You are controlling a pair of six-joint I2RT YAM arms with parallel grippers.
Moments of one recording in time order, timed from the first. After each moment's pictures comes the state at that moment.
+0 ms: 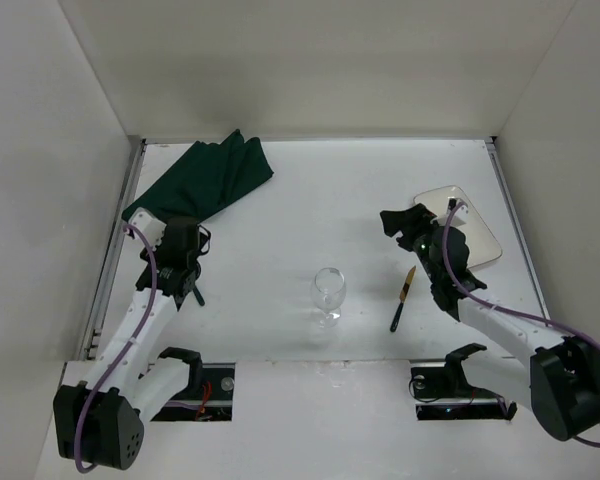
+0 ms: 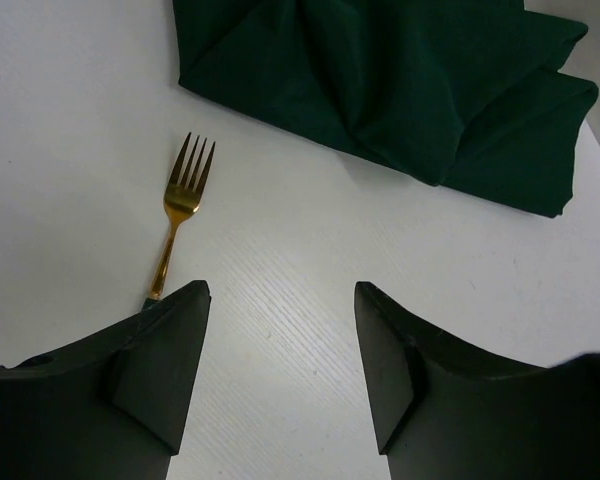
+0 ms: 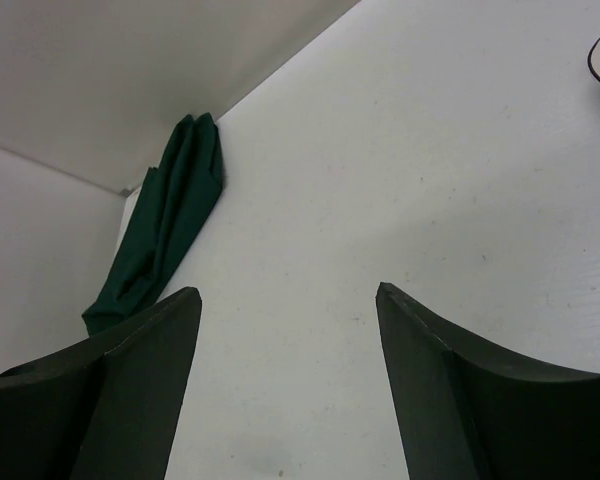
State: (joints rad) left arm -0.20 0.92 0.65 -0.42 -0.60 -0.95; right arm 0.37 1.06 0.43 0.50 0.17 0.82
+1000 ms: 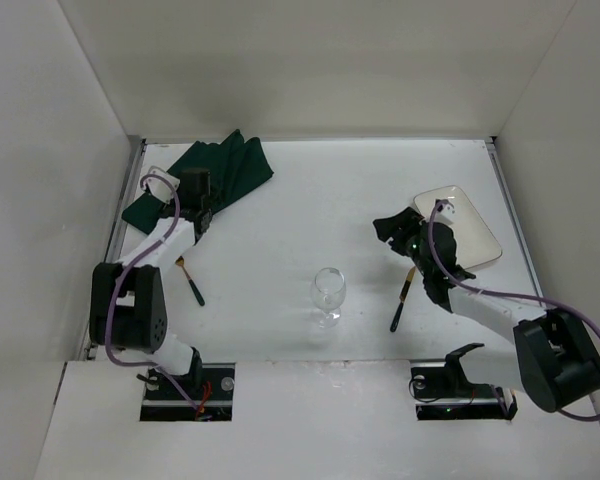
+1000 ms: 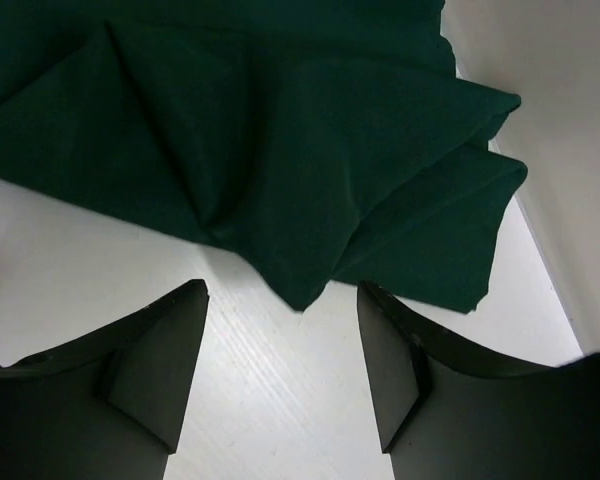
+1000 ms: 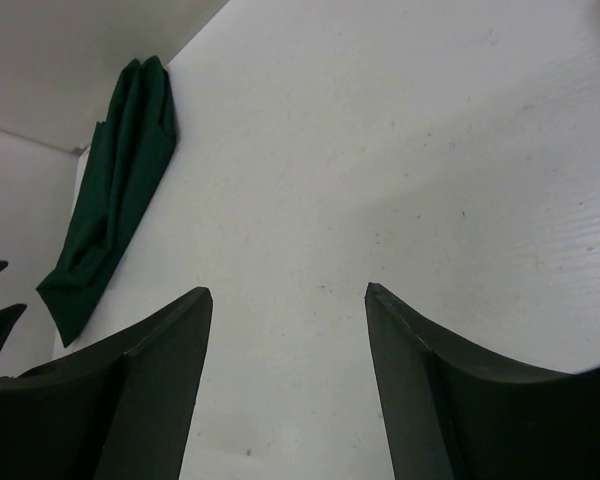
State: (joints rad) left arm -0.14 1.48 0.94 -0.12 -0.54 -1.04; right arm 0.37 1.21 0.44 0.50 0.12 0.83
